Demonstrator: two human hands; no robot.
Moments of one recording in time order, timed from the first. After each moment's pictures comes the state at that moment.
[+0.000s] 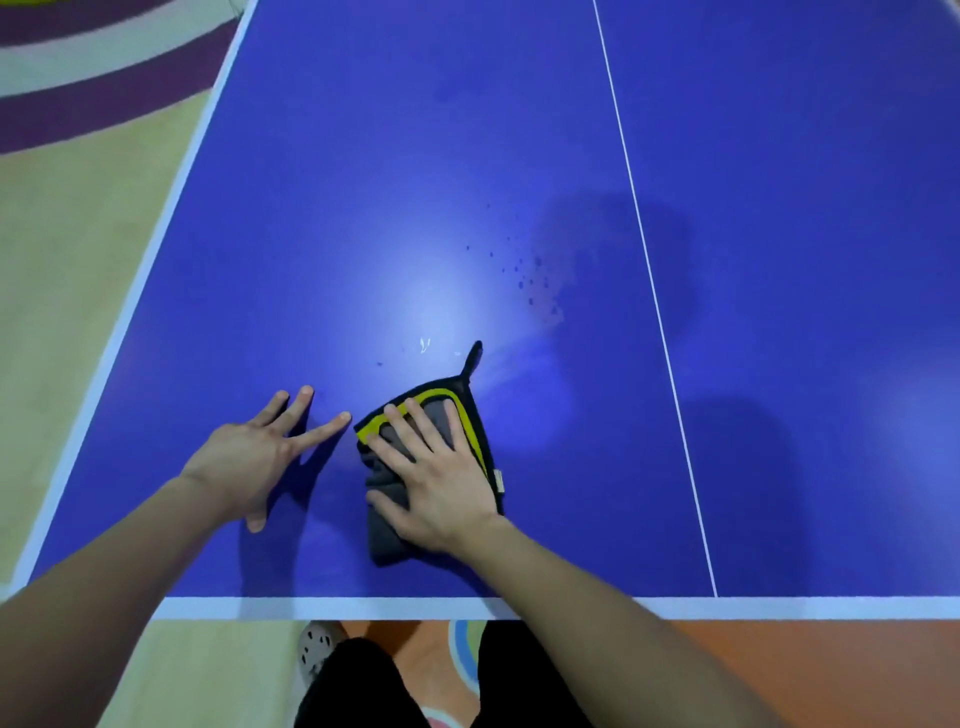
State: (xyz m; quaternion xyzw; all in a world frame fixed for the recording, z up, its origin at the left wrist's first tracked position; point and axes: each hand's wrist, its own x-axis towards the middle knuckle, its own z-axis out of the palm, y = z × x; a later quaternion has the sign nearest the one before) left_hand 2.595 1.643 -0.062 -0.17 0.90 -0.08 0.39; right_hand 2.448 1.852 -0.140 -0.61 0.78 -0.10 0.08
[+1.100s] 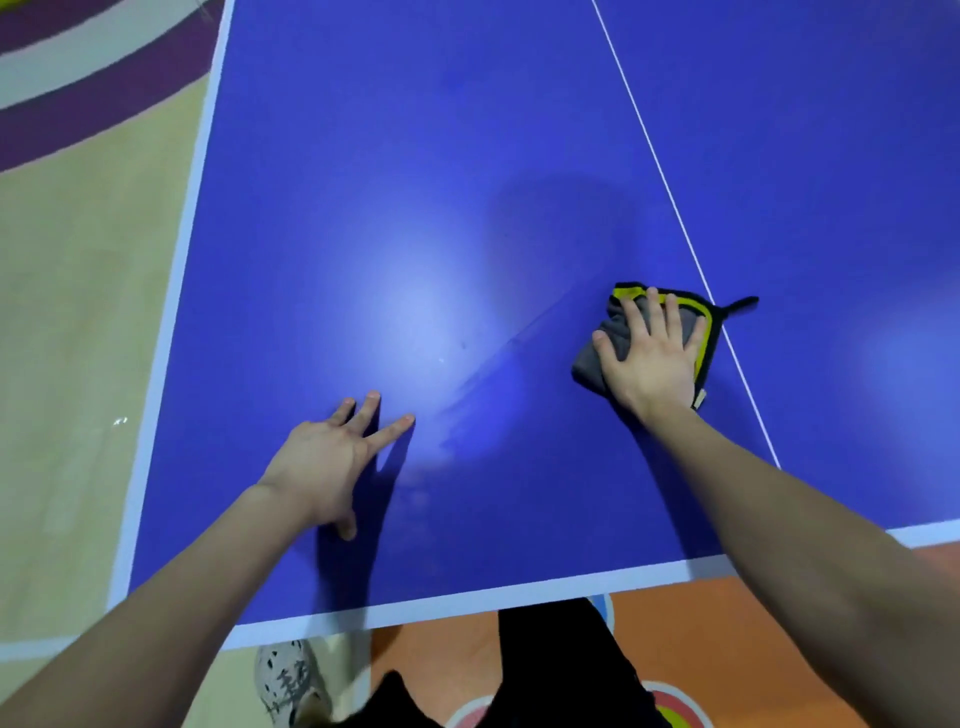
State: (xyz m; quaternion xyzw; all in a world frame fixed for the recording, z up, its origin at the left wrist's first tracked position) left_hand 2.602 1.616 -0.054 -0.08 0.95 -0.07 0.30; right_hand 2.298 1.883 -0.145 -0.21 0.97 -0.09 0.02
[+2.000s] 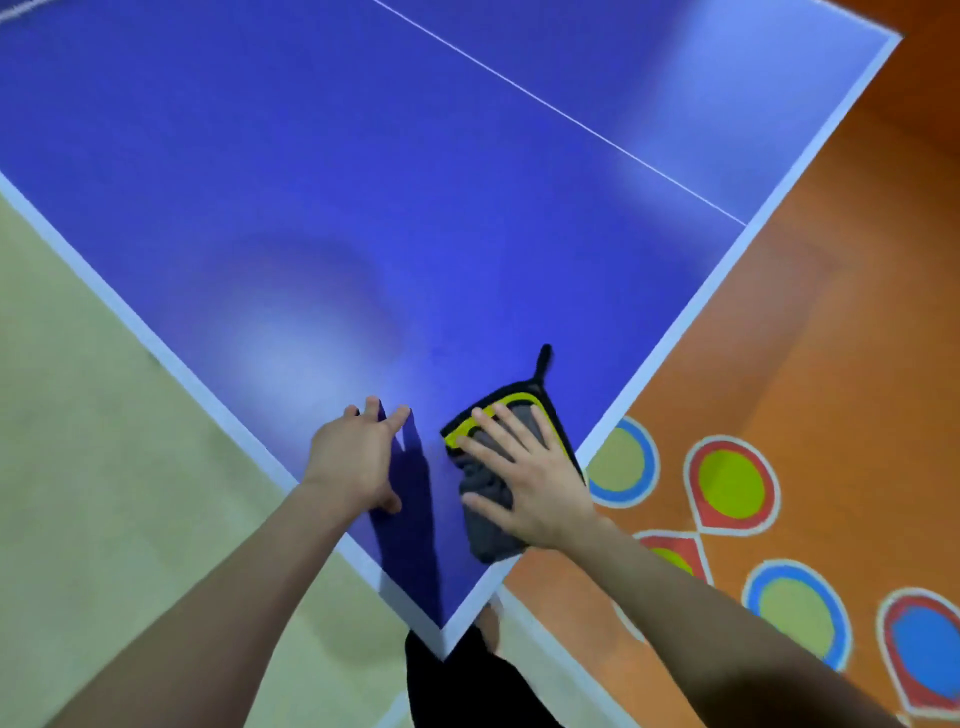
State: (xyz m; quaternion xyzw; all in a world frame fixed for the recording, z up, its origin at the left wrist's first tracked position) left_hand 2.681 1.449 -0.052 0.13 0.95 -0.08 0.26; right_hand 2.747 1.697 -0.140 -0.22 0.97 -0.11 0.00
